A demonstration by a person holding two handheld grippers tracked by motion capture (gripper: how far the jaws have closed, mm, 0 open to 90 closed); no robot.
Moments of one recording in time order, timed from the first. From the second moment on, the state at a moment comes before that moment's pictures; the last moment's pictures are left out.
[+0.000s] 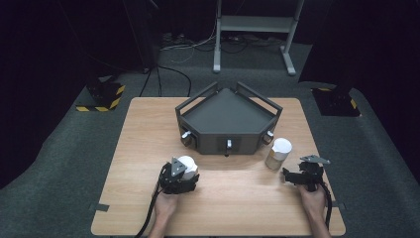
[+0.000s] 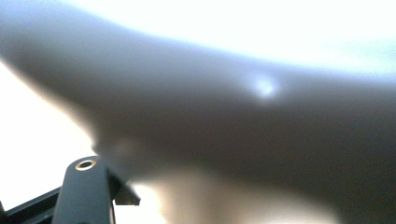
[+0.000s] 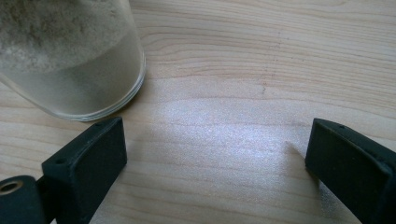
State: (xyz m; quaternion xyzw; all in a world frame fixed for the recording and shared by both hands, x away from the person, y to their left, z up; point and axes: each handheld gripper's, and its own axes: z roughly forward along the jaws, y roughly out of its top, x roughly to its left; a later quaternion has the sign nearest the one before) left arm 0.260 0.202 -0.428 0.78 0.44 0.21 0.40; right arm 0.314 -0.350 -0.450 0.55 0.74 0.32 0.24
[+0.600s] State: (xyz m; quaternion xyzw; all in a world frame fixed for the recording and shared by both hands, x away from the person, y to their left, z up) left arm 0.278 0.200 -0.382 0.78 0.44 0.19 0.41; right arm 0.314 -0.350 -0.450 0.55 0.74 0.32 0.24
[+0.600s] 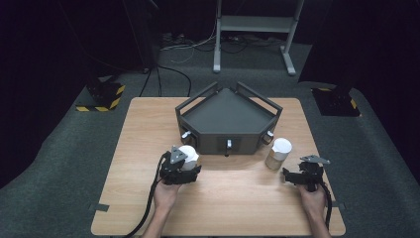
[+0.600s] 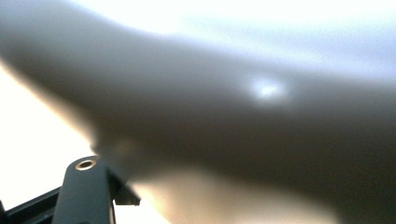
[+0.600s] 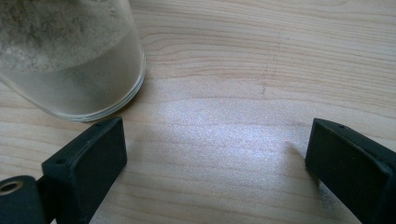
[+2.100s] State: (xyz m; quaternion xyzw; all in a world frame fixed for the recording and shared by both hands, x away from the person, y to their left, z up) left arm 0.394 0.141 -0.272 0.78 0.44 0.18 0.40; right arm 0.314 -0.350 -0.450 0.55 0.73 0.32 0.24
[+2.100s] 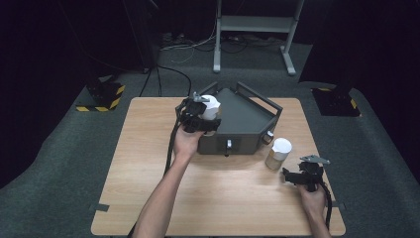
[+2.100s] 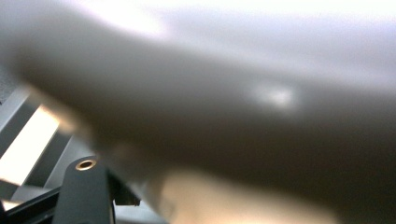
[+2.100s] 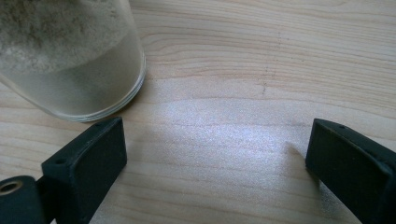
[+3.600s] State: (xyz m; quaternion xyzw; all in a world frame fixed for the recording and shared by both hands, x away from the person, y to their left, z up) left arm 0.422 0.113 -0.303 0.78 0.46 0.22 0.37; right arm 0.314 -0.350 -0.450 0.55 0.74 0.32 0.24
